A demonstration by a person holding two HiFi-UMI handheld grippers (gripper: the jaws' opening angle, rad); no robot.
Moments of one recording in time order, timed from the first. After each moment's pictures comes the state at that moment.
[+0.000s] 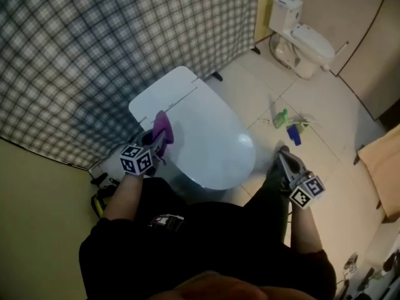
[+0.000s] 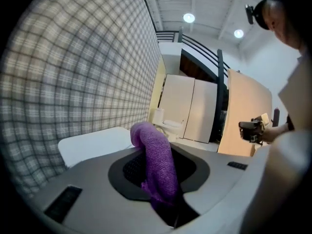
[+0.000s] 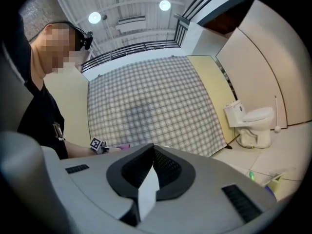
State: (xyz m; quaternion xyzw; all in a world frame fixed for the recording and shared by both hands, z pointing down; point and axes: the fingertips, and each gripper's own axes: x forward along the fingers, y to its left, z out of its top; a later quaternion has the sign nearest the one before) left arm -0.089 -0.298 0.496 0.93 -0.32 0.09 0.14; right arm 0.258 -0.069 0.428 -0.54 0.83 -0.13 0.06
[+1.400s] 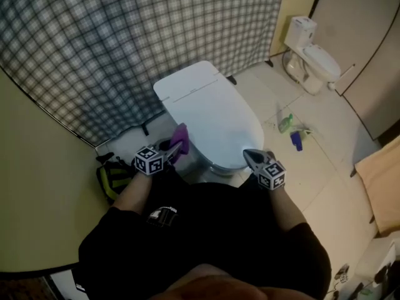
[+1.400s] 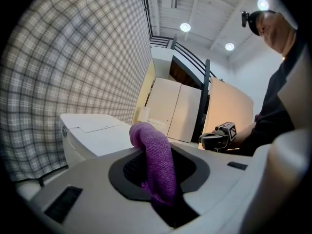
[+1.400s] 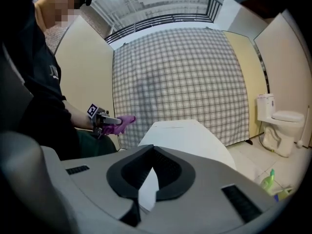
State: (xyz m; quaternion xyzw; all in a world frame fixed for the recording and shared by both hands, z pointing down) left arm -0.144 -0.152 0.527 0.95 -0.24 0.06 0.16; right arm 0.097 -0.066 0.528 -0.43 0.89 -0.10 -0.10
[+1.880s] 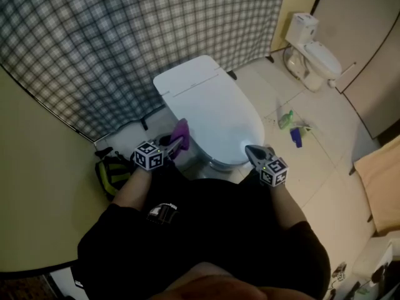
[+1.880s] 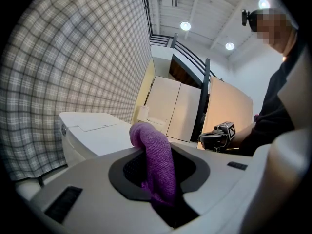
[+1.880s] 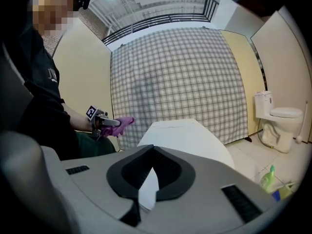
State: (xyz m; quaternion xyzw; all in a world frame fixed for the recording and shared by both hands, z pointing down) left arm -0.136 -0.138 0.488 0.95 -0.24 0.08 0.16; right arm 0.111 -0.054 0.497 -0.43 0.89 -0.12 -0.08
